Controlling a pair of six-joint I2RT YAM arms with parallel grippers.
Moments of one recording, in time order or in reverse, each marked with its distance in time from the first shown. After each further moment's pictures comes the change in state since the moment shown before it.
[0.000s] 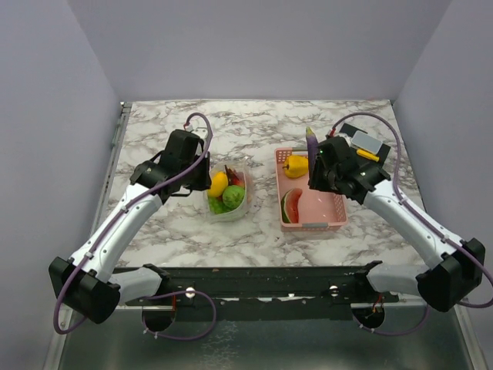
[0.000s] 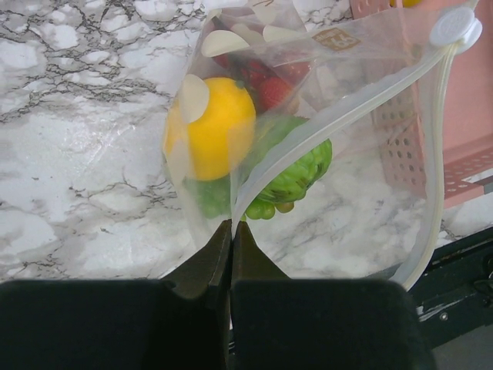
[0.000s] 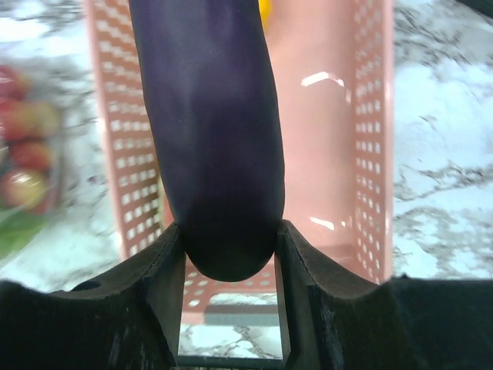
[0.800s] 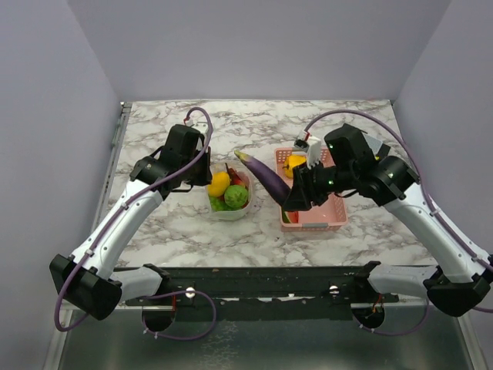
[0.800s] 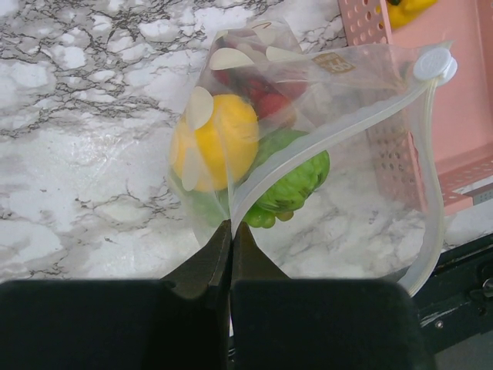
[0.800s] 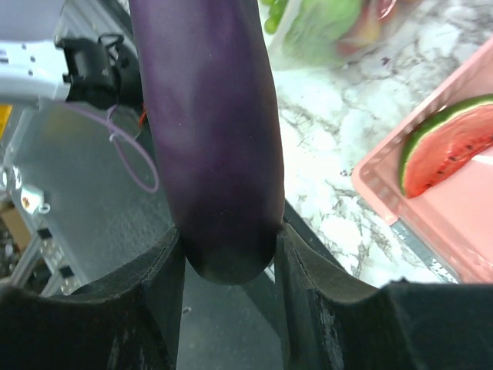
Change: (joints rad) left arm 0.000 0.025 0.058 -0.005 -0.010 0.000; right arm 0.128 -0.101 0.328 -0.251 -0.790 -0.281
